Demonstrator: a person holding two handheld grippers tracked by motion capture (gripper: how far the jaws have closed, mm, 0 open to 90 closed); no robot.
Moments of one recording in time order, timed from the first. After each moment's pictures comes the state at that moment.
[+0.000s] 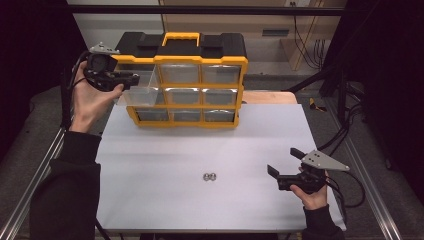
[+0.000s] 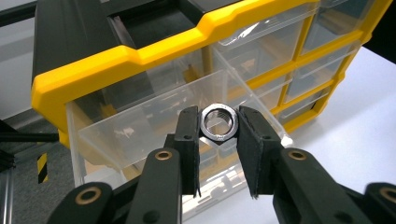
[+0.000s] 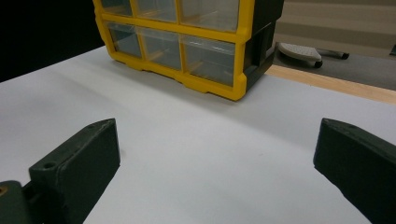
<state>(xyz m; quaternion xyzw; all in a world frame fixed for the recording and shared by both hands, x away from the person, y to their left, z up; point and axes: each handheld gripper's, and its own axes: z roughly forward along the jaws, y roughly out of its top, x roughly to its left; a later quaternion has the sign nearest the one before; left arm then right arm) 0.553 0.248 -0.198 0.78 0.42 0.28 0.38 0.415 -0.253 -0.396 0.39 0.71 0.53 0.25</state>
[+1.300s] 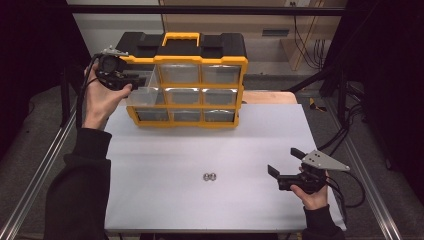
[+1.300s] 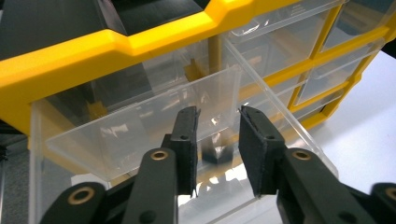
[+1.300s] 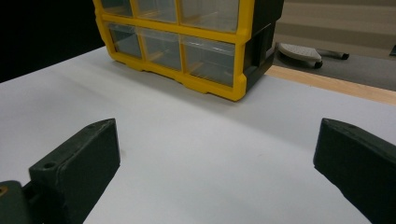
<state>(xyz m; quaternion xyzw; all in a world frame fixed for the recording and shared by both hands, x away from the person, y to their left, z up) 0.574 0.242 -0.217 0.77 0.43 0.27 0.38 0.415 -0.254 -0.396 0.39 0.71 0.53 0.25</state>
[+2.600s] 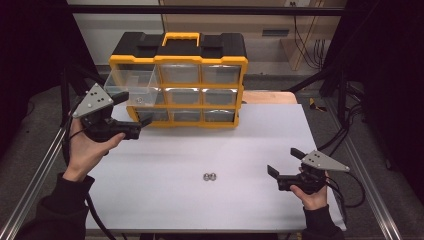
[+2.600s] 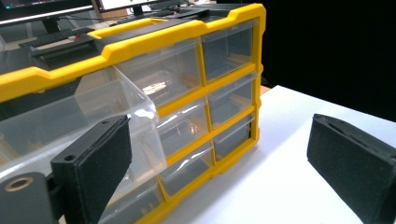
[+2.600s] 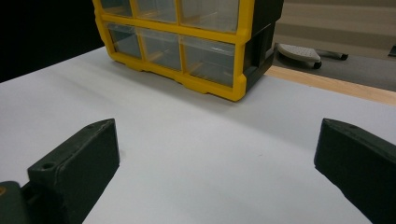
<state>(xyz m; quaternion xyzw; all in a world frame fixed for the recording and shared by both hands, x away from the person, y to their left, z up) 0.462 0.242 -0.251 0.74 0.29 0.30 0.52 0.414 -0.253 -0.396 0.39 0.71 0.53 0.25</state>
